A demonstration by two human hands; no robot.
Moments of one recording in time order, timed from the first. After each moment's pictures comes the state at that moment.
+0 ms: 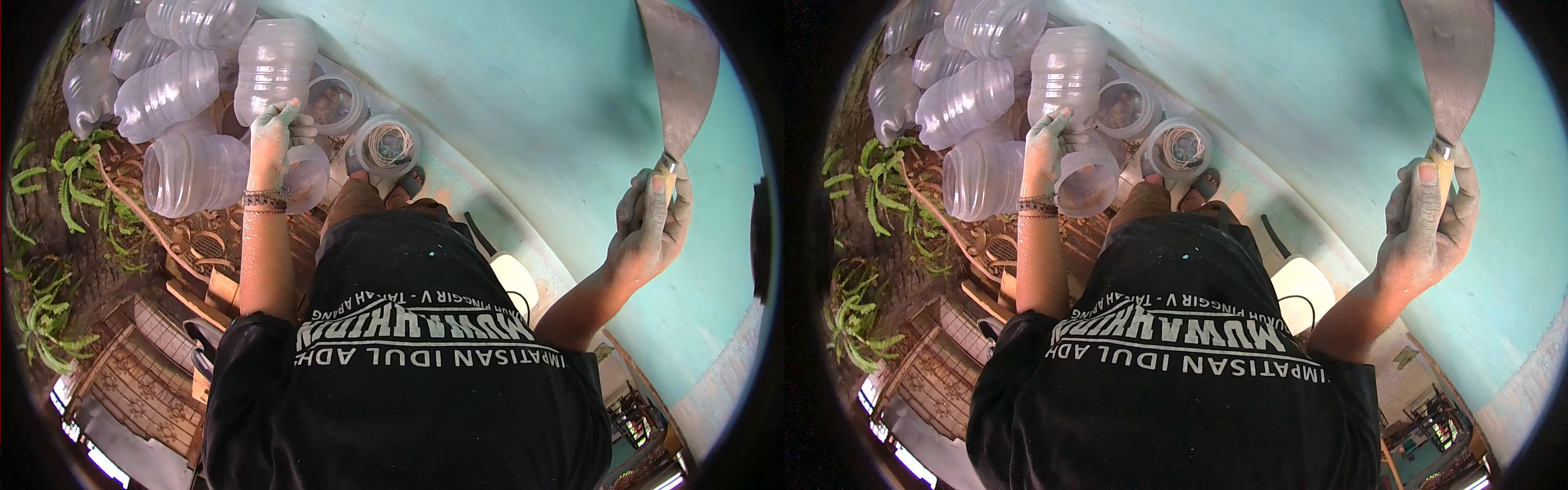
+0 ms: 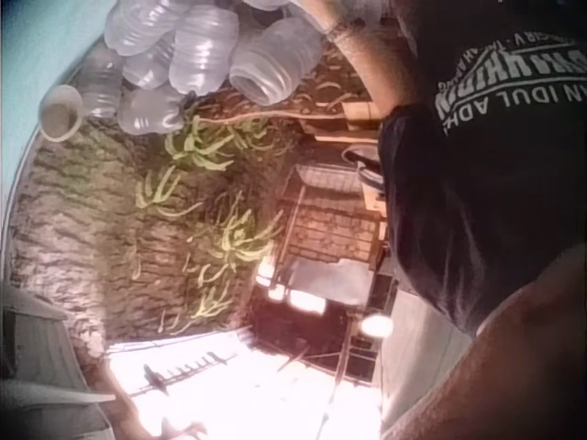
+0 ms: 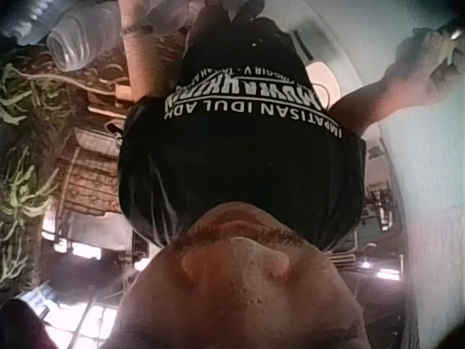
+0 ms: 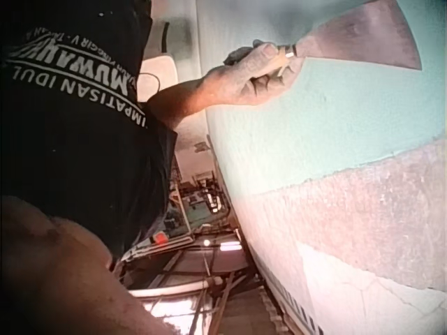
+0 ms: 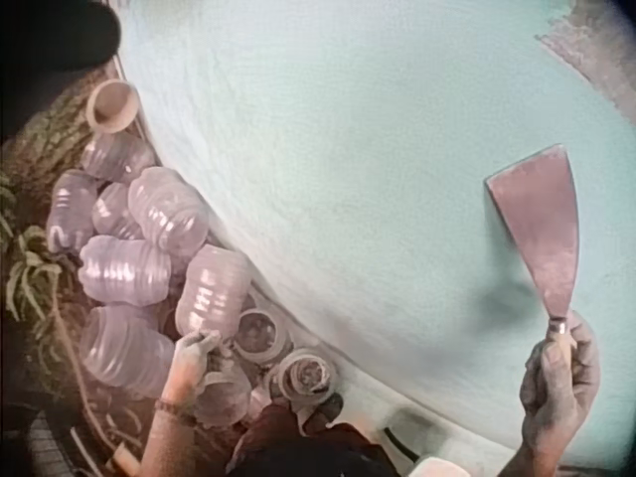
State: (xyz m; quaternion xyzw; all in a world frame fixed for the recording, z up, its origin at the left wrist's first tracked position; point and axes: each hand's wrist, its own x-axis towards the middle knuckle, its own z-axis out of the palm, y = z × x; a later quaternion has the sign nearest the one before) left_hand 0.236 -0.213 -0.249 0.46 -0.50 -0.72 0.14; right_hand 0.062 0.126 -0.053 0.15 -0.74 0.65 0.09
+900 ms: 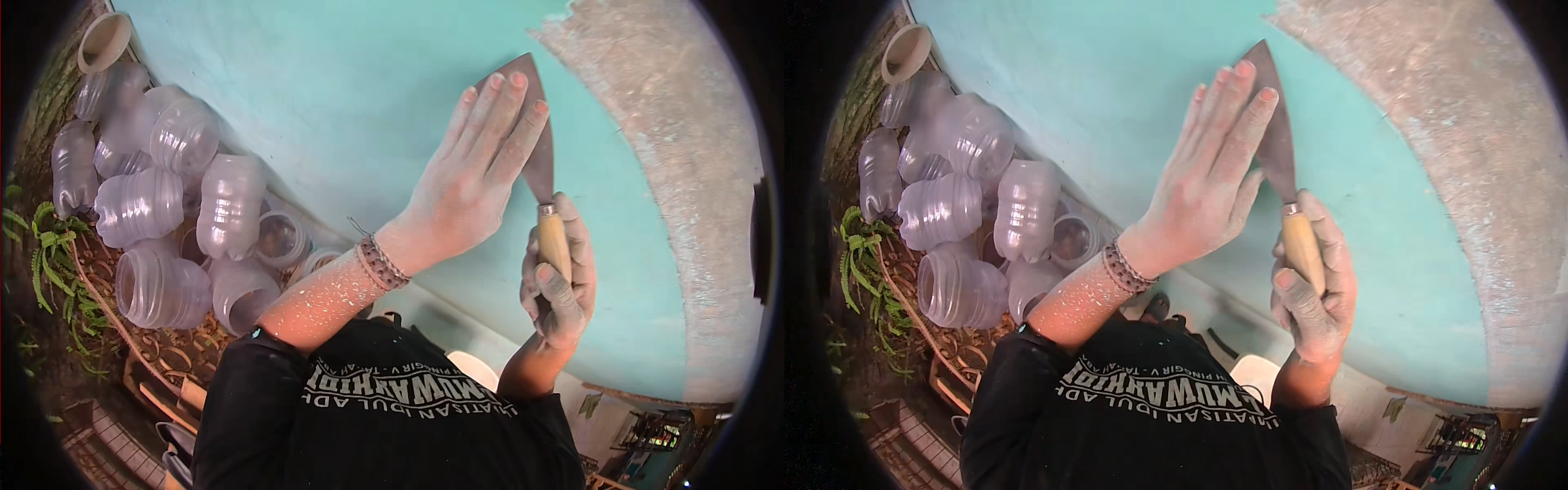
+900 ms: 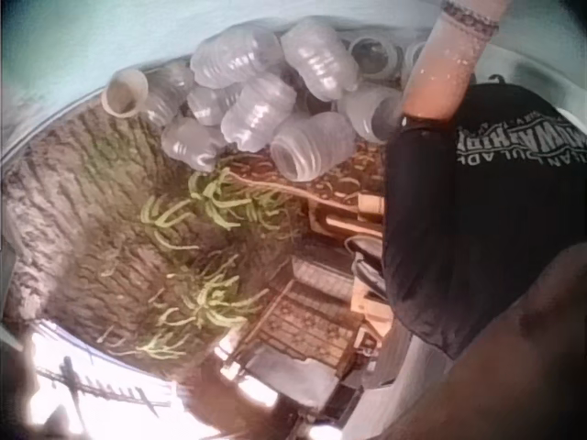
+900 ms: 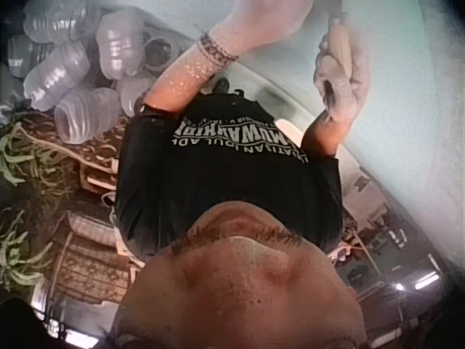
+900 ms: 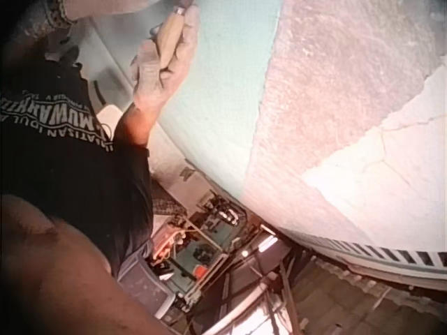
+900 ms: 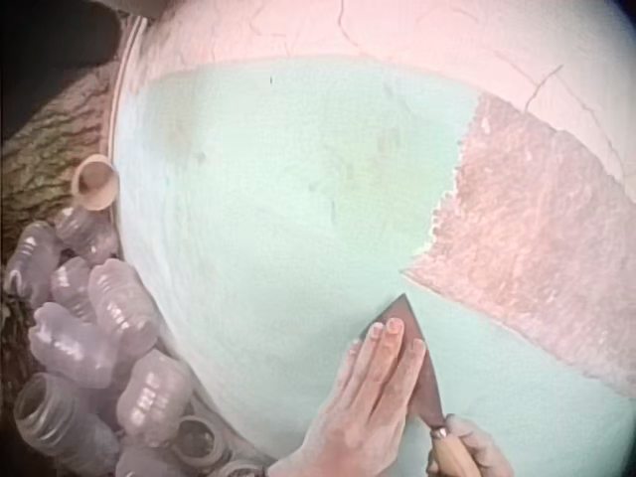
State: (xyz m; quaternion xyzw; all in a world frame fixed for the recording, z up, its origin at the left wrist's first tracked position) left_hand 0.055 -0.049 -0.019 -0.15 -0.77 -0.30 0.54; right_hand 0.091 0.125 0.027 0.21 -0.67 0.70 -0.06
